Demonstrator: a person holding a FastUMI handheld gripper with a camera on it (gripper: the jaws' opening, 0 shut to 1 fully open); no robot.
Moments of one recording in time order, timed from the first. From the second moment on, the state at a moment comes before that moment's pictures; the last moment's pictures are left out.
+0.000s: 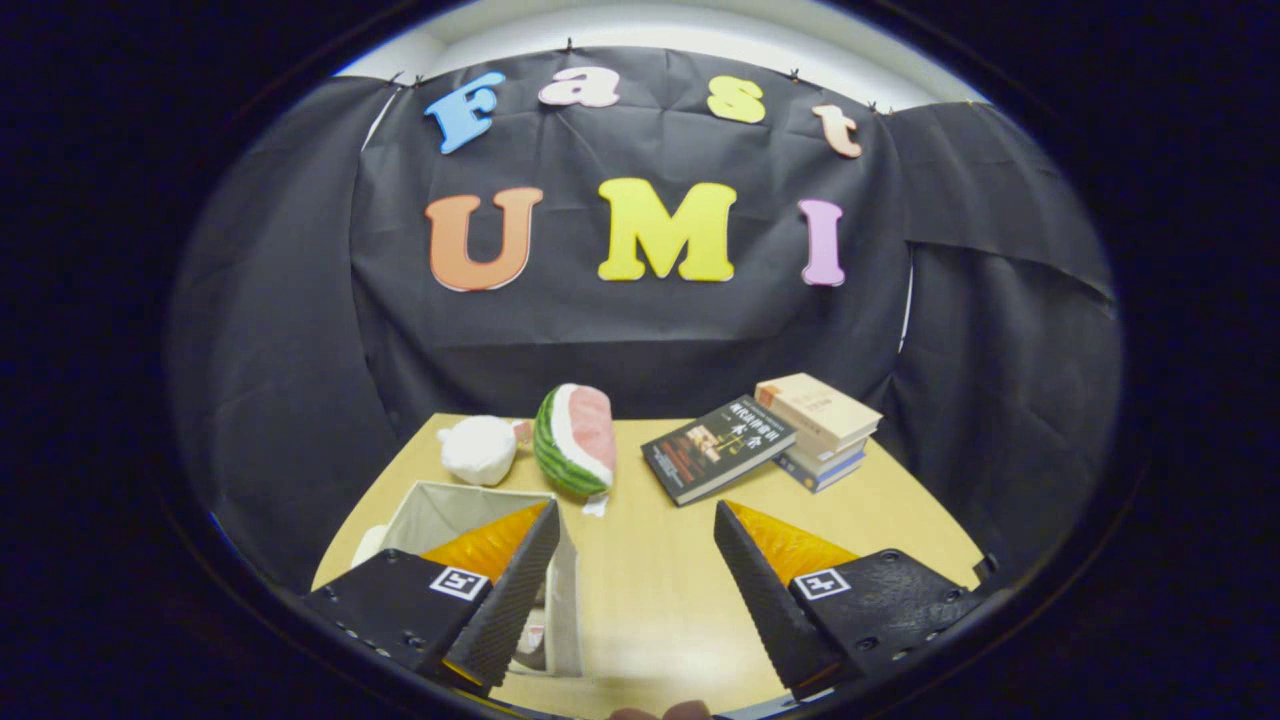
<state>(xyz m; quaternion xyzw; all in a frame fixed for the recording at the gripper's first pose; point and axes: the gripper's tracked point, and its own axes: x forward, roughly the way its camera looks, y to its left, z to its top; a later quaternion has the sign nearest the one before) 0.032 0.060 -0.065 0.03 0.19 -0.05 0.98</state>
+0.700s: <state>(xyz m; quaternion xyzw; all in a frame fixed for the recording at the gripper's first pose) -0.014 -0.044 0.003 0.05 0.11 -0.07 0.99</state>
